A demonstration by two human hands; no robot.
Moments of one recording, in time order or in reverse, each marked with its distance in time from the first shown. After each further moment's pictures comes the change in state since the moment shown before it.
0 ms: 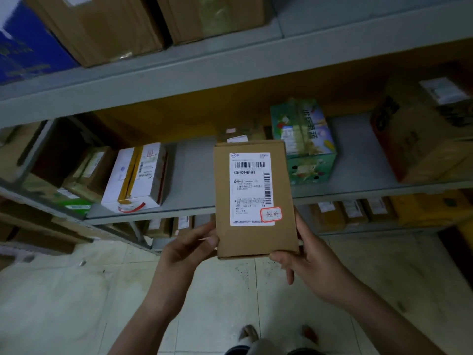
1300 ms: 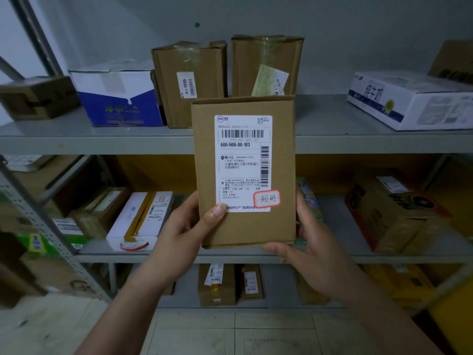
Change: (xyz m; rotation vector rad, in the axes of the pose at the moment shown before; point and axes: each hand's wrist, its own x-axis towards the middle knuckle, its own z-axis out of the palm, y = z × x) left_hand -0.051 0.120 -0.054 -0.003 -0.277 0.560; right_hand -0.034 -0.165 0.052 -0.406 0.115 -0.398
